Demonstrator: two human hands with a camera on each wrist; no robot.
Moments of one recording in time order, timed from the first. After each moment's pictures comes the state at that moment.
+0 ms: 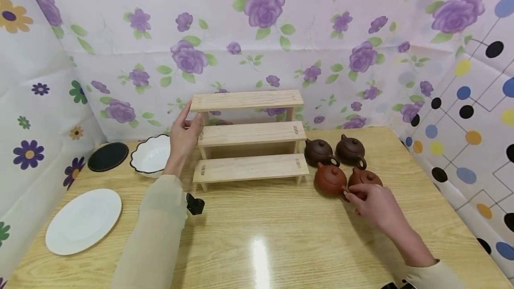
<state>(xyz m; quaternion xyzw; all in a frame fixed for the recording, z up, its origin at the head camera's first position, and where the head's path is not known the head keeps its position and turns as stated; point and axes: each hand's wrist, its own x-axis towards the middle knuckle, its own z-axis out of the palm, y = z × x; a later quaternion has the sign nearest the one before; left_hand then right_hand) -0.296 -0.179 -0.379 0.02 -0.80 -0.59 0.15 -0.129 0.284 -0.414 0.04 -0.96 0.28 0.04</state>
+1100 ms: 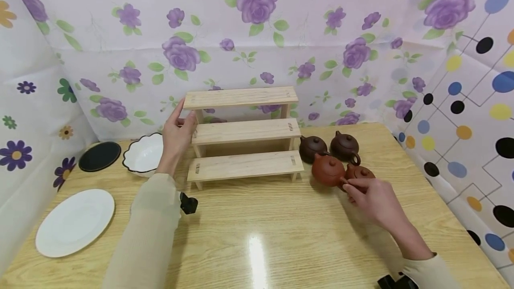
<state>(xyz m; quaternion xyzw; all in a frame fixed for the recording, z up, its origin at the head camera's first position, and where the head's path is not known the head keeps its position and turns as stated) -0.295 -0.179 -0.377 0.03 -0.82 -0.55 0.15 -0.124 0.288 -0.402 0.05 -0.96 0.26 0.10</state>
